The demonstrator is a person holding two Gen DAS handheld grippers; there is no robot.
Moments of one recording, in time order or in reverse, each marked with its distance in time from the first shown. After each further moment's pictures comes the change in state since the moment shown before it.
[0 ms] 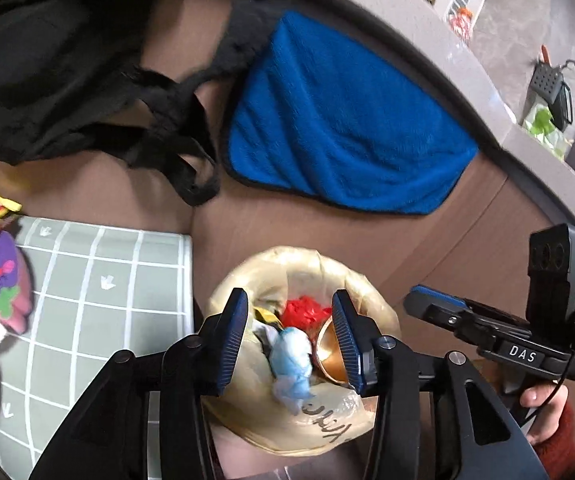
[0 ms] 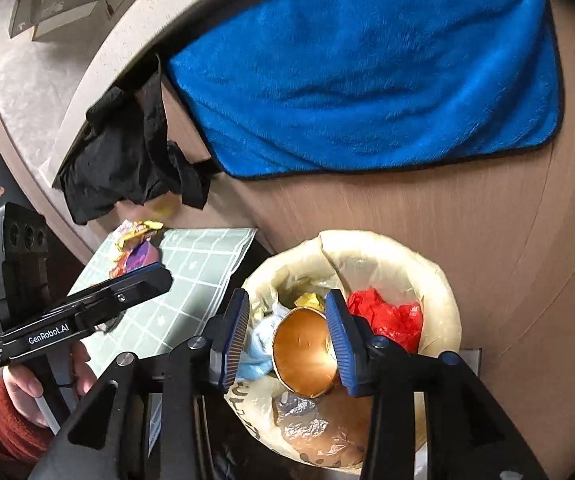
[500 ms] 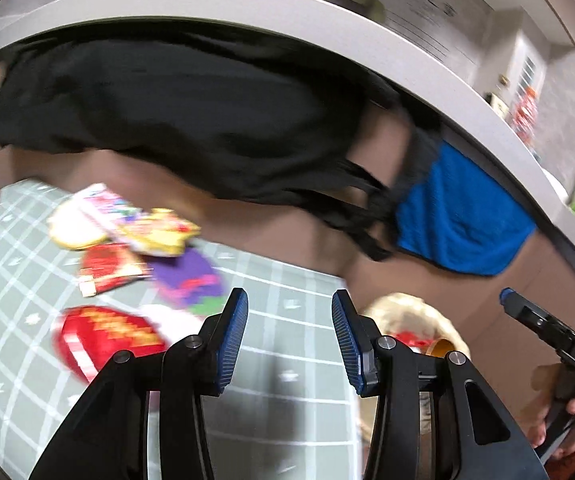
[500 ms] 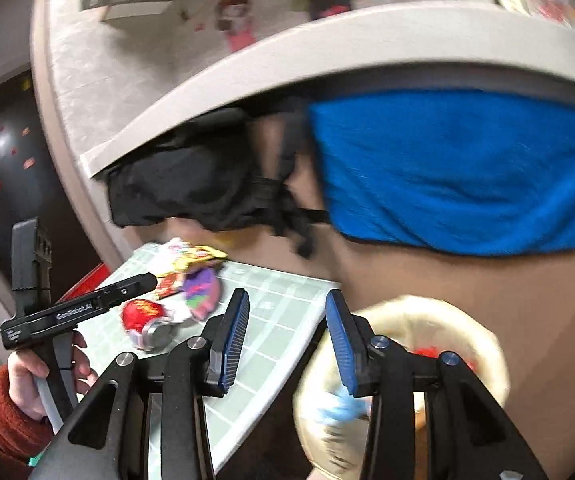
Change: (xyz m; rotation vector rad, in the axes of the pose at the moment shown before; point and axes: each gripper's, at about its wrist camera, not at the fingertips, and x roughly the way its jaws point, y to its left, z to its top) left arm -0.137 0.117 -0.014 -0.149 -0.189 0.263; right arm -0.014 0.118 0.009 -0.207 -0.144 0.067
